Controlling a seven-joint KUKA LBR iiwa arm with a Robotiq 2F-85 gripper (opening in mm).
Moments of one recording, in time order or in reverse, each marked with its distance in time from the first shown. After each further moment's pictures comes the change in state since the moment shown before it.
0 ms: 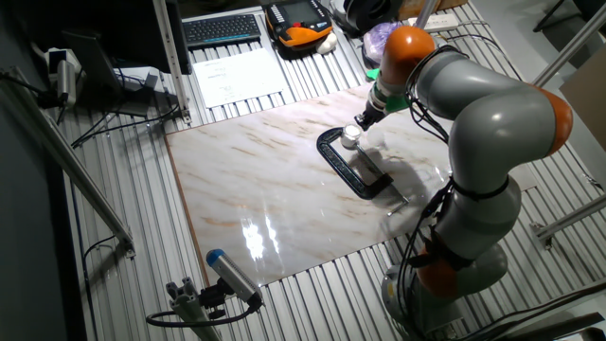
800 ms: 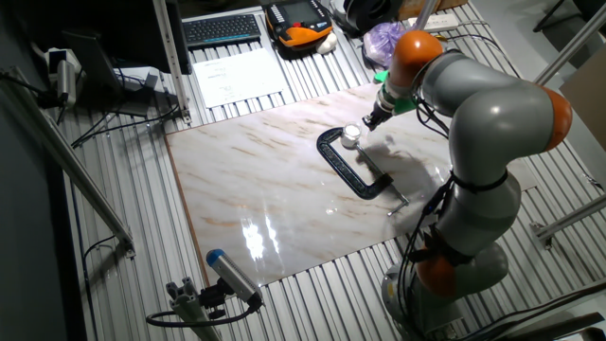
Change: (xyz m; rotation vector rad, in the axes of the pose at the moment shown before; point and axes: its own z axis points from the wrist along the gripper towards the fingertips) arm -0.003 -0.037 0.020 0.013 -0.018 -0.058
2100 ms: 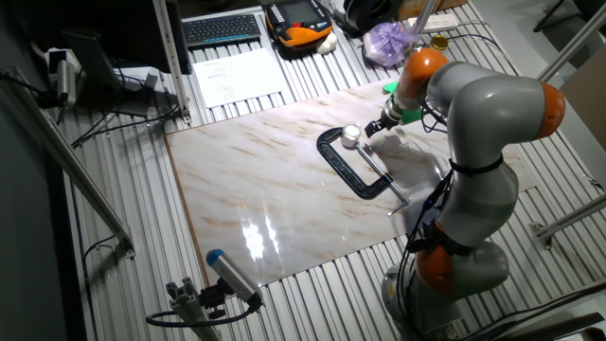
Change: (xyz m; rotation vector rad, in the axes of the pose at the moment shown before) arm -0.001 -0.056 0.068 -0.023 -0.043 0.012
